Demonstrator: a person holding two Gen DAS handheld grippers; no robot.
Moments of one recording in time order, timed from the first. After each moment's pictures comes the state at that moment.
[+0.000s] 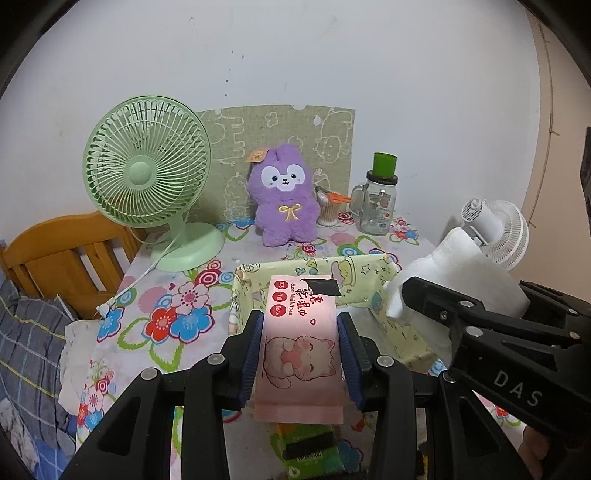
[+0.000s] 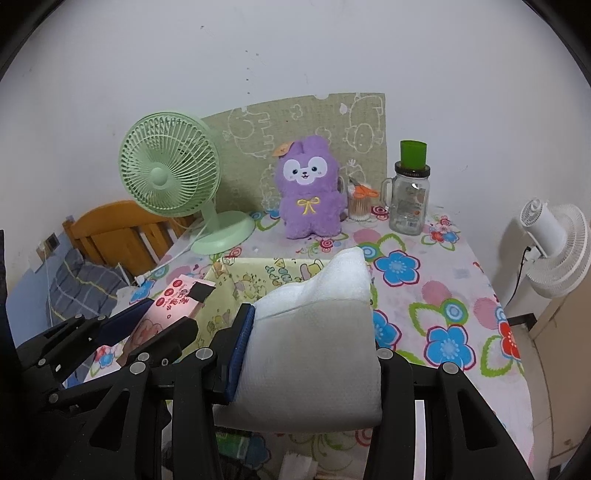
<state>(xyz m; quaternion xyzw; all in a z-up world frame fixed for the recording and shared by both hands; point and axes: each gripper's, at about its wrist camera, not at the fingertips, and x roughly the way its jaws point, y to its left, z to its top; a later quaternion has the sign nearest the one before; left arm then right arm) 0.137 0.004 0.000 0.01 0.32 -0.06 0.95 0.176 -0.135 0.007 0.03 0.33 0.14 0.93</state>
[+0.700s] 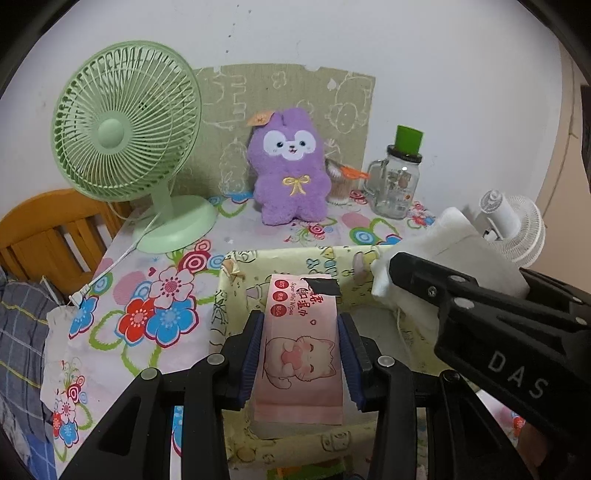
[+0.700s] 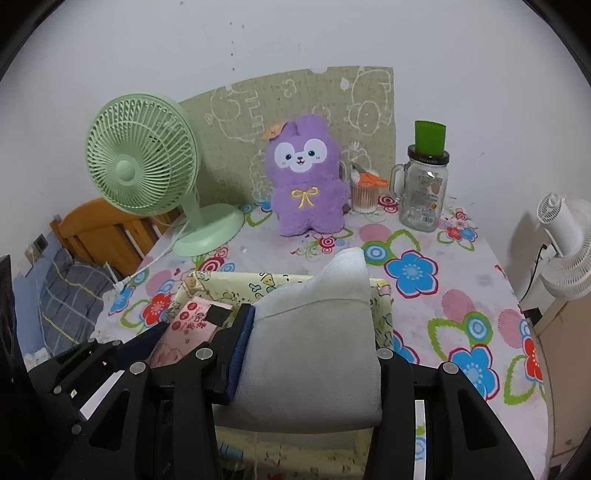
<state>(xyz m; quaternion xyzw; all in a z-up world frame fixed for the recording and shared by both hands) 0.203 0.007 -0.035 -0.01 0.36 -0.06 0.93 0.244 -0.117 -0.020 0.03 0.36 0.14 0.92</state>
